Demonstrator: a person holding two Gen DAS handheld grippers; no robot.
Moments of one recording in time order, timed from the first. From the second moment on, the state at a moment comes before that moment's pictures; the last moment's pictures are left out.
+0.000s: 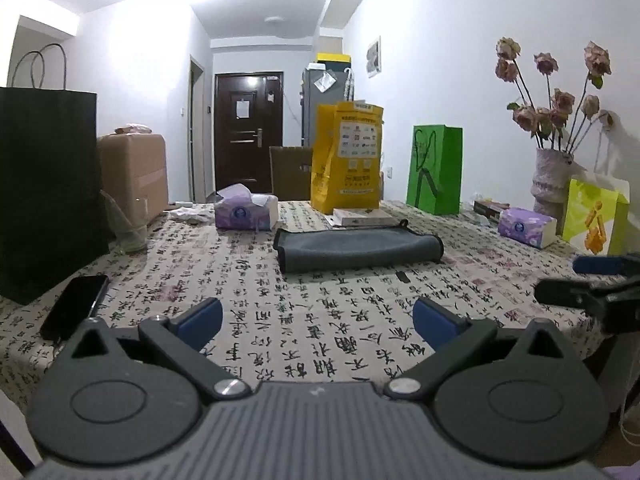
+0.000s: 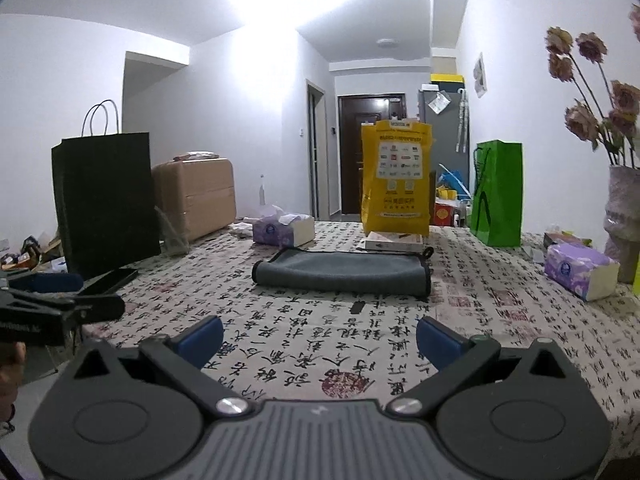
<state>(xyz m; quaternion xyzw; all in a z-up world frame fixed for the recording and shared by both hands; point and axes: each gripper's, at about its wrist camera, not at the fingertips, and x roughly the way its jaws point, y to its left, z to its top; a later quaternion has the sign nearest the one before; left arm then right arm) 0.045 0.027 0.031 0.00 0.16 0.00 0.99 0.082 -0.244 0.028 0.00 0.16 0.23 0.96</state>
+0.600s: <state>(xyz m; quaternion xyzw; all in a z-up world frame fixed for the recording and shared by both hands) 0.011 0.013 0.017 0.00 0.15 -0.04 0.99 0.057 -0.239 0.005 0.01 0.18 0.24 0.95</state>
